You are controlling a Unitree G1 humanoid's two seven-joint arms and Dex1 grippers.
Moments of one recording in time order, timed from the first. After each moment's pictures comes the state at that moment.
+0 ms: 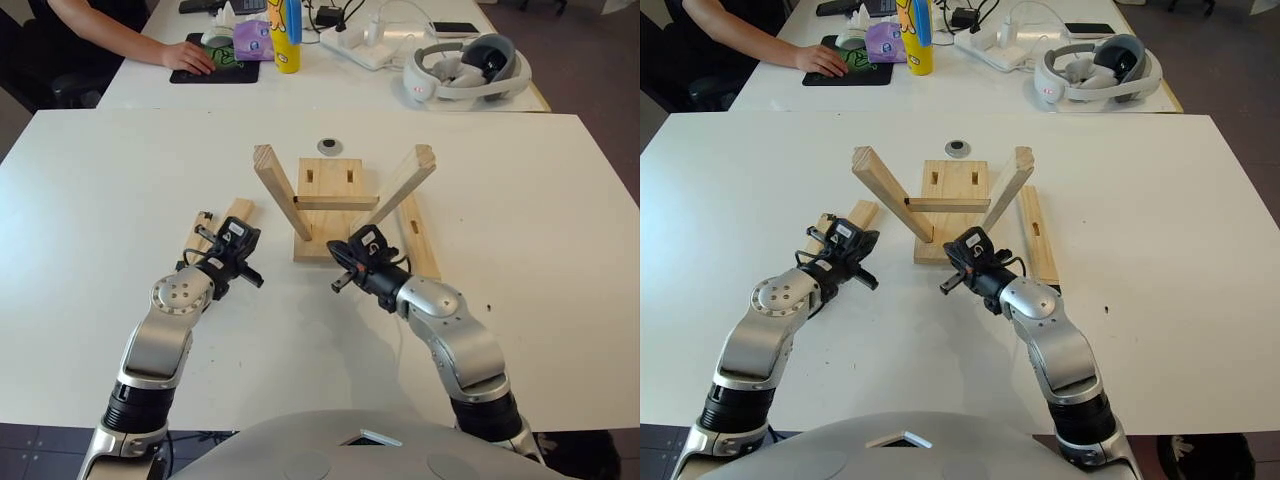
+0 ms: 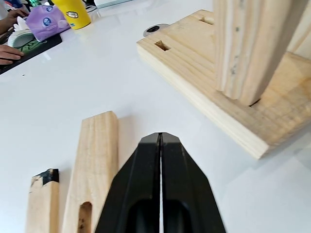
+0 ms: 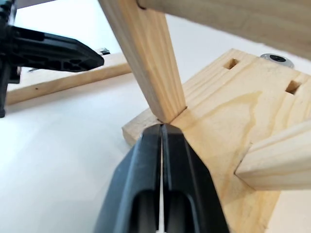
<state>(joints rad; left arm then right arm) 0.00 0.39 -0.10 -0.36 0.01 0.58 -0.40 0.01 -0.14 0.32 -0.43 0.01 0.68 0.37</state>
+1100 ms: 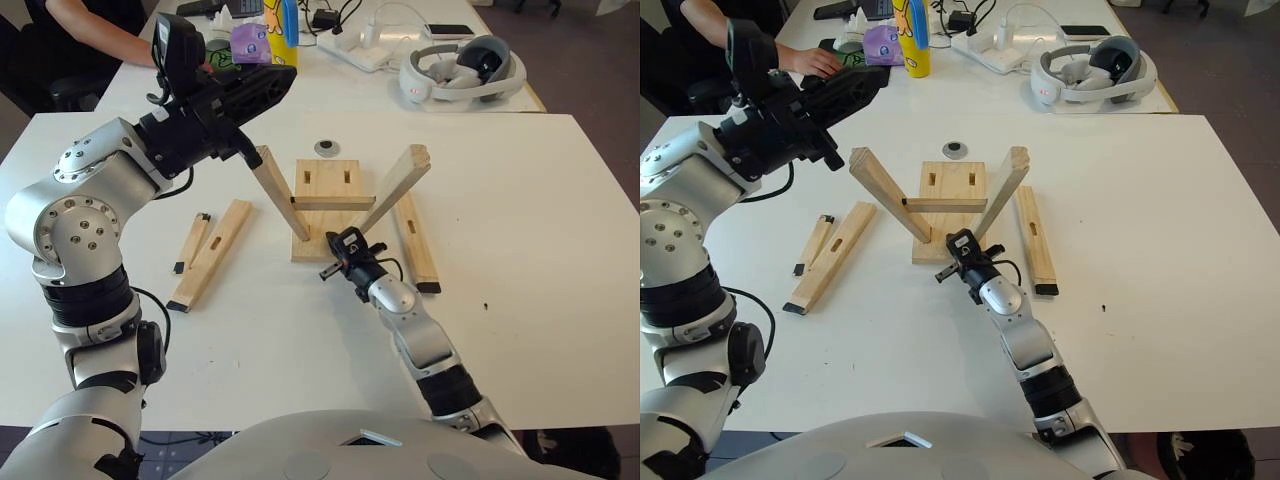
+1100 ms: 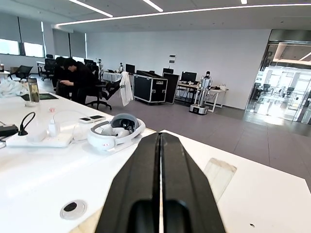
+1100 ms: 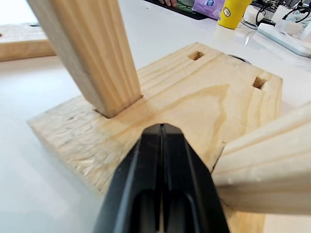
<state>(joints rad) -0.63 0.44 0.26 -0.36 -0.87 0.92 -0.52 -0.05 -0.10 0.37 -0.03 -0.11 0.31 0.21</state>
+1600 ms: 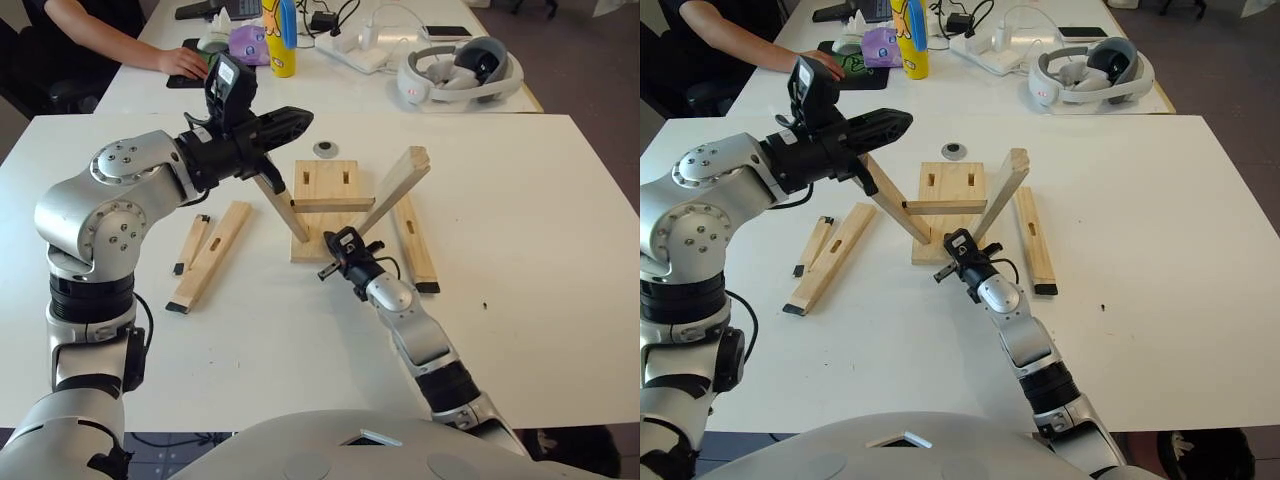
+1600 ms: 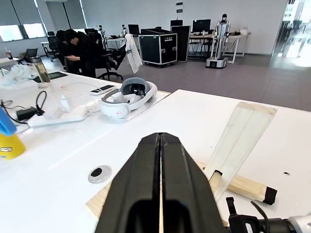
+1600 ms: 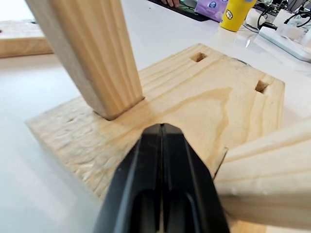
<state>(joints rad) -0.59 0.55 -0.05 -0.38 -0.68 0.89 -0.48 -0.08 -0.10 0.39 0.01 -0.14 0.30 0.21</state>
